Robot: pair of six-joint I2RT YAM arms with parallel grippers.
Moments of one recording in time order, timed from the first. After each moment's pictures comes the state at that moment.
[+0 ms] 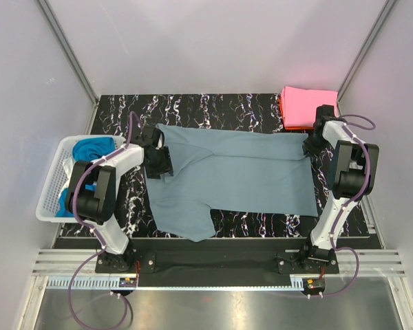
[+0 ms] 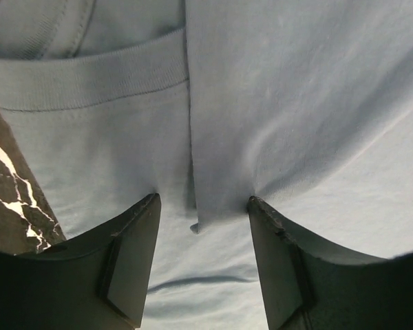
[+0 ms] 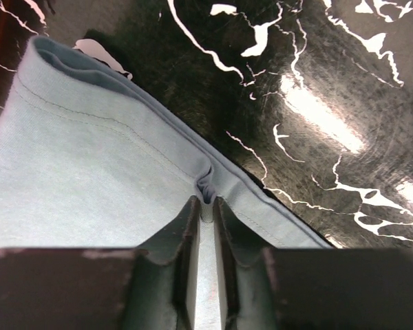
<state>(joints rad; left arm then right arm) -0.24 1.72 1.07 -0.55 0.08 -0.48 -0.17 2.01 1.47 -0.67 0.16 0.75</state>
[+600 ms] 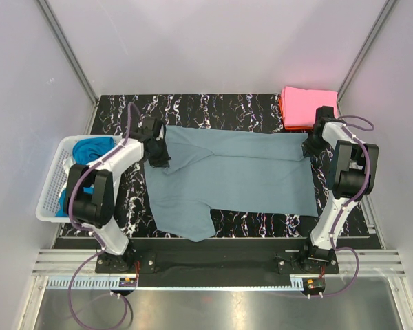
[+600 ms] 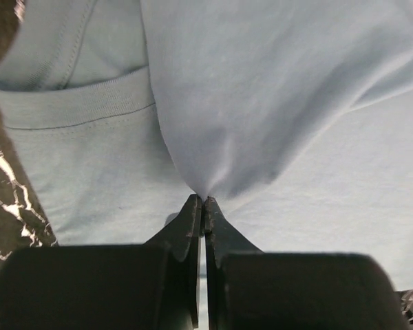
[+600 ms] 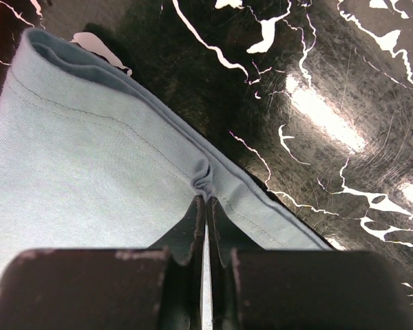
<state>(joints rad) -0.26 1.70 1.16 -0.58 0.06 -0.51 -0.17 2.01 1.45 -0.64 0.14 0.74</state>
